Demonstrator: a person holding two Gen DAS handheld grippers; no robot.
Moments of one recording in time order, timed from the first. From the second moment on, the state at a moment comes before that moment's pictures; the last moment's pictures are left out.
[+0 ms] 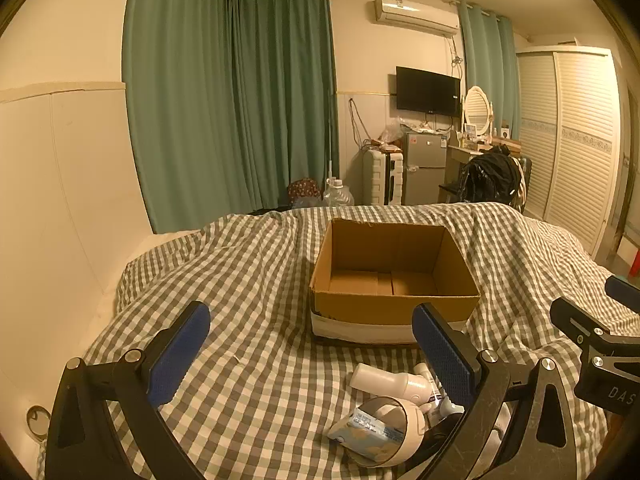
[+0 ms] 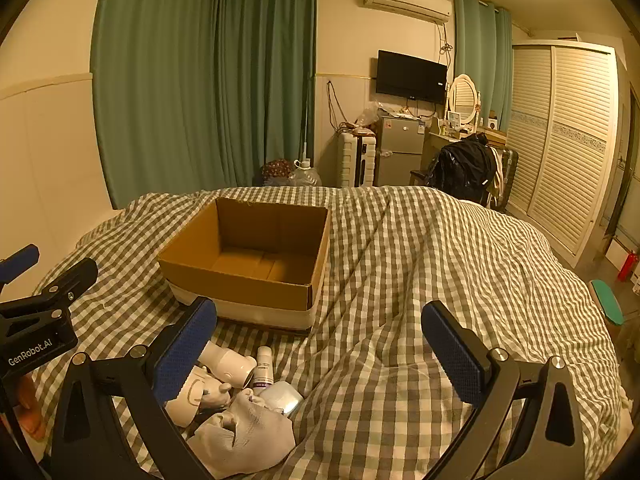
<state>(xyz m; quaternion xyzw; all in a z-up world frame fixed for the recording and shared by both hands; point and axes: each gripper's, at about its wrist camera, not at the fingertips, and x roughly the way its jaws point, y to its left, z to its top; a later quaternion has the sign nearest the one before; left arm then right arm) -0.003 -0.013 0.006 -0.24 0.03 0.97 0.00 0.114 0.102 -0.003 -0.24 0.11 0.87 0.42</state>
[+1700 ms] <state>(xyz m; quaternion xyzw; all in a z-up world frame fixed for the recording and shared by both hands) 0.007 -0.011 0.007 -0.23 0.04 0.97 0.06 0.108 0.089 0.001 -0.23 0.11 0.87 0.43</state>
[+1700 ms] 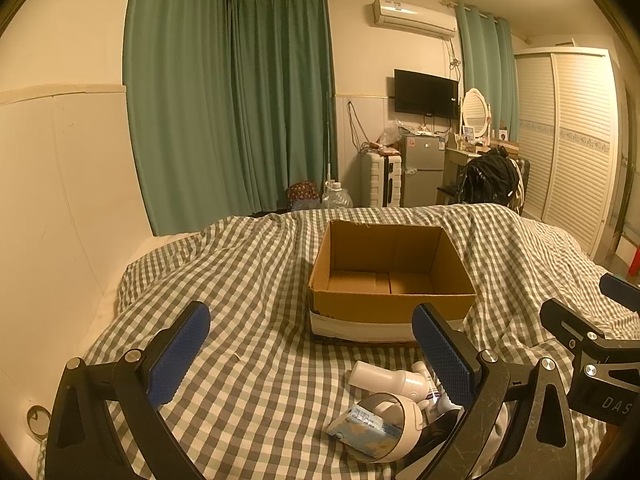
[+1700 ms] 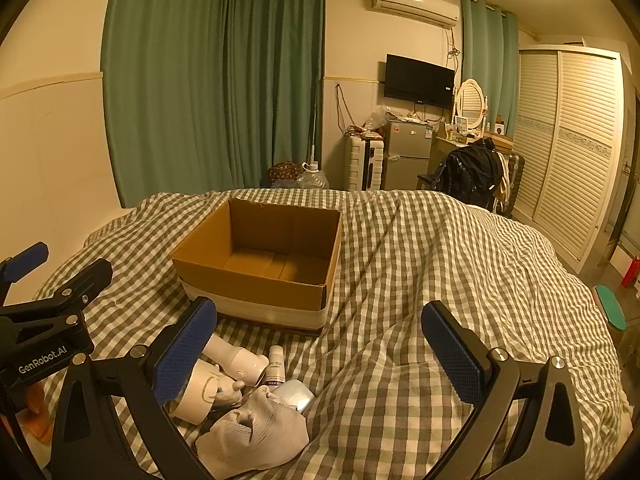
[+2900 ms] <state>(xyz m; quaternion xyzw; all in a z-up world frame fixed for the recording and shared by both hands) 0.001 -0.006 -0.063 -0.31 0.10 0.94 0.10 0.094 0.089 -0.061 -0.34 0.17 0.84 0.40</state>
